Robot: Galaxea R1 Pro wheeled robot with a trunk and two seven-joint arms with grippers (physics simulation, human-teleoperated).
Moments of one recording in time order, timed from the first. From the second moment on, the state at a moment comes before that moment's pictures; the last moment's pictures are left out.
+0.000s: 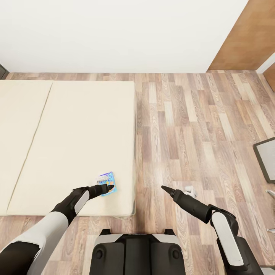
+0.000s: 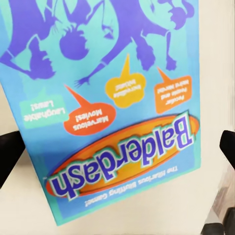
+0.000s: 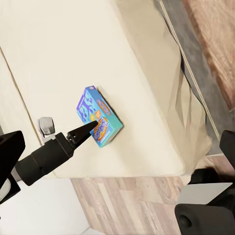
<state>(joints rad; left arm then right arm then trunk) -0.86 0.07 -0.18 -0.46 0.41 0.36 -0.21 -0.30 -0.01 -0.12 -1.54 -0.84 0.87 0.18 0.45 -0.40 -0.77</state>
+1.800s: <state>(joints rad) -0.86 0.07 -0.18 -0.46 0.41 0.36 -0.21 -0.30 0.00 -0.12 -1.54 -0.84 0.88 0.18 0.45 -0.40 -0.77</state>
